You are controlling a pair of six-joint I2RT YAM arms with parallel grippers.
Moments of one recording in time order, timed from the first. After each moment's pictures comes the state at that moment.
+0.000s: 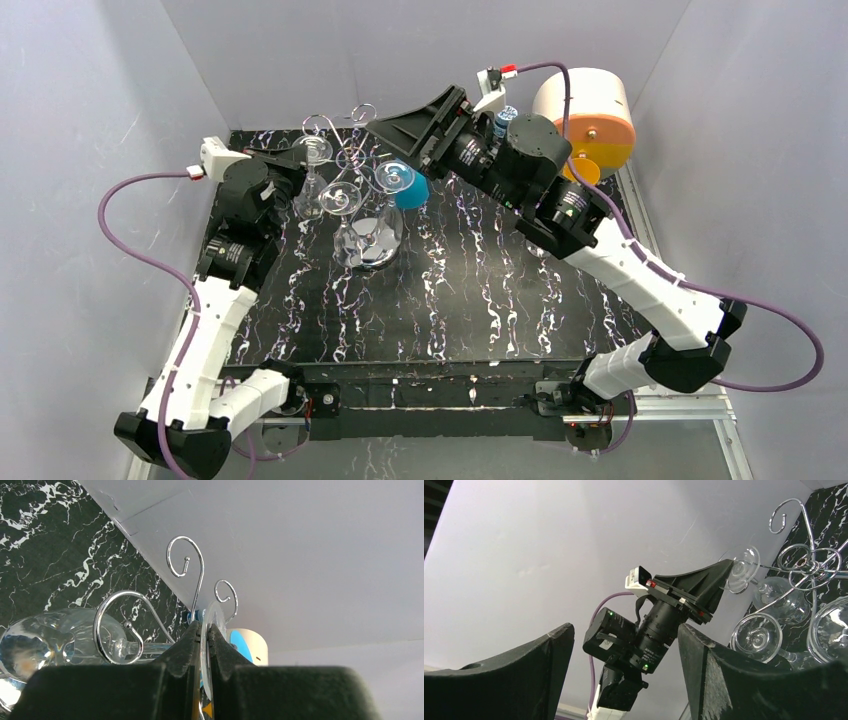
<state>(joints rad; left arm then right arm) -0.28 0.97 1.17 -0.31 -0.37 -1.13 1.00 1.42 1.76 -0.18 0.03 1.10</state>
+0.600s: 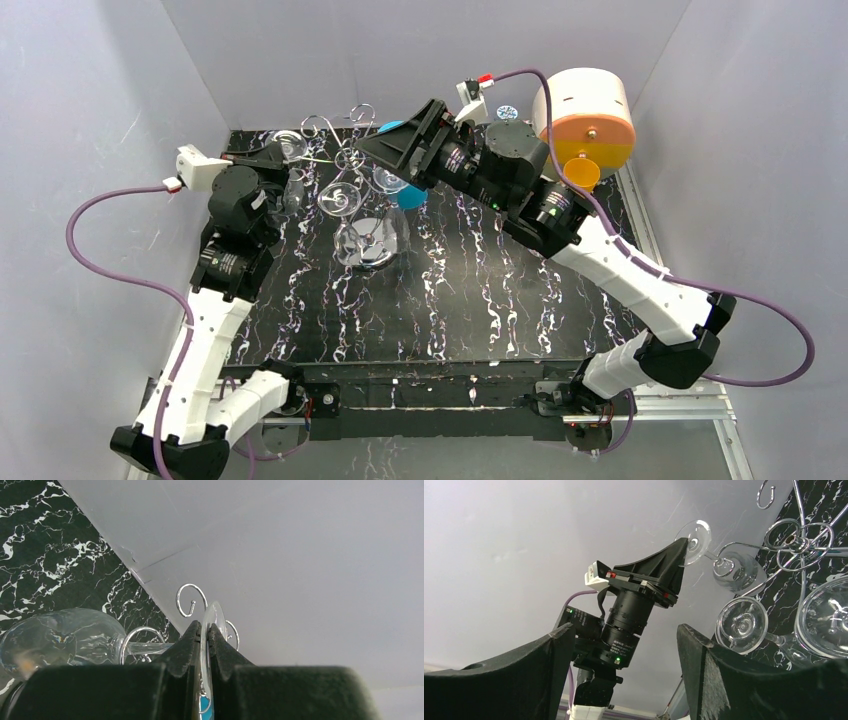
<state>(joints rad) -0.28 0.94 1.18 -0.27 -0.57 -1.05 1.00 1.44 1.72 -0.19 -0.02 1.09</state>
